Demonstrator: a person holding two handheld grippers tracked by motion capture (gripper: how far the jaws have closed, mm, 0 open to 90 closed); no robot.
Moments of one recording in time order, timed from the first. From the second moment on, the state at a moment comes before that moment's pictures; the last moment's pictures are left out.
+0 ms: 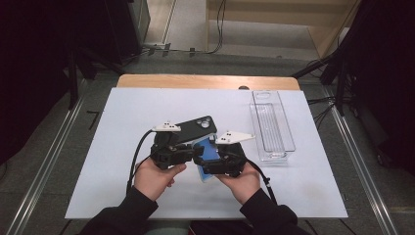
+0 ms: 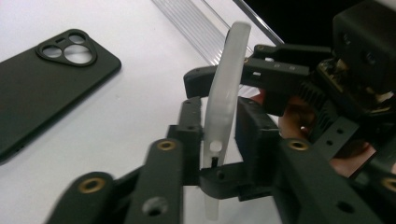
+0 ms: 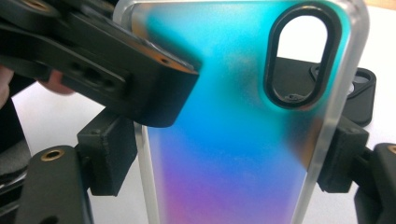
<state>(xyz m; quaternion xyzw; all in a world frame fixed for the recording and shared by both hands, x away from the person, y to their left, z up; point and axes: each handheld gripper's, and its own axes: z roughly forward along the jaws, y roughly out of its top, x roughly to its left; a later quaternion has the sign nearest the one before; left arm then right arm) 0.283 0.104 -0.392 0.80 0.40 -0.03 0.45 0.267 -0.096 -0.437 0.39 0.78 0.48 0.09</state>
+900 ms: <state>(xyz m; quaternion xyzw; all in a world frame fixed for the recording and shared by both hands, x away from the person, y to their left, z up) 0.286 0.118 -0.395 0.84 0.32 -0.04 0.44 0.285 -0.129 -0.440 0.43 0.77 0.47 0.09</state>
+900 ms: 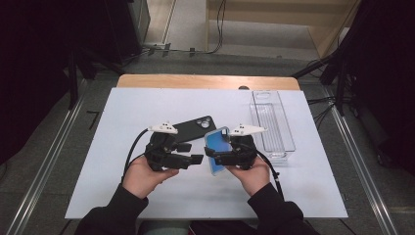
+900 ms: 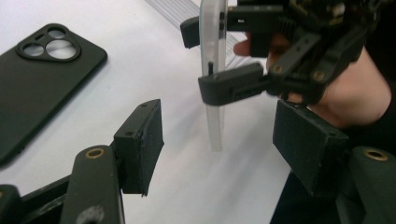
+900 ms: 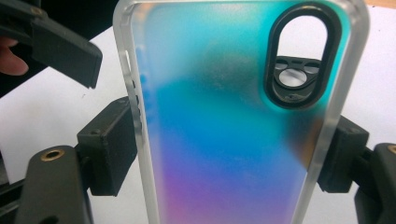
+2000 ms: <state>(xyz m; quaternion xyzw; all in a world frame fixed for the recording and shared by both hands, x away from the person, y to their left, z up) 0.275 0.159 -0.450 0.87 0.29 -0.02 0.41 0.296 -0.167 -0.416 0.41 0.77 0.49 0.06</state>
